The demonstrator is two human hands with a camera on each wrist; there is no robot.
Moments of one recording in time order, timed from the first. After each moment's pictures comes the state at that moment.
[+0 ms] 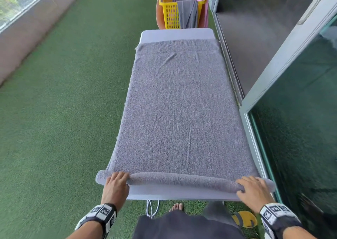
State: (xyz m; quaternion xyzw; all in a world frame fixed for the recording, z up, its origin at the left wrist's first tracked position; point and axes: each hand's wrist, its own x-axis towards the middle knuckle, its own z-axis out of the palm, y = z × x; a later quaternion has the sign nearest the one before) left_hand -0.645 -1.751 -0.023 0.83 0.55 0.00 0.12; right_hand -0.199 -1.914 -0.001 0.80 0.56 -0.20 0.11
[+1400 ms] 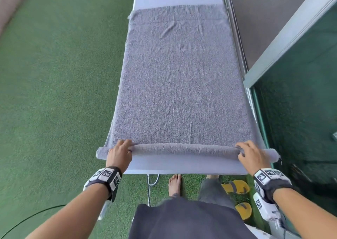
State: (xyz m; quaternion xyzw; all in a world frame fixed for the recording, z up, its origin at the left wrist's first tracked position) left_hand -0.617 -1.719 -0.012 0.77 0.60 0.00 0.21; right_hand -0.191 -1.888 -0.004 0.84 0.51 -0.18 -0.01
